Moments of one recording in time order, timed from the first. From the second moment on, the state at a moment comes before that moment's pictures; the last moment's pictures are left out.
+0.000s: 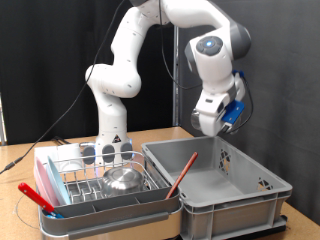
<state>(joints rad) -1.10 -0.53 1.35 -2.30 1.04 1.75 0.05</state>
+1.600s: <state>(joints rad) -1.05 -0.27 1.30 -2.07 0.82 1.18 -0.87</state>
